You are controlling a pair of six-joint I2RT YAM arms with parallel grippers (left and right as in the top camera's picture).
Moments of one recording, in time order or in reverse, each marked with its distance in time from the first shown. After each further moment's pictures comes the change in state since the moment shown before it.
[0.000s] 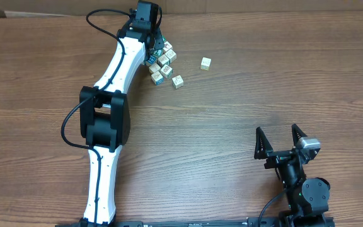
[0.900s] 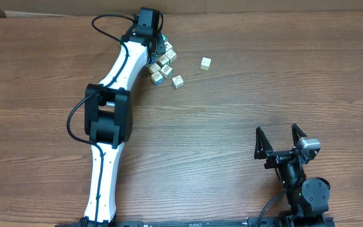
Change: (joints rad) left arm 0.009 0.074 0.003 0.065 0.016 0.039; right arm 0.000 0.000 0.000 0.000 0.000 0.000
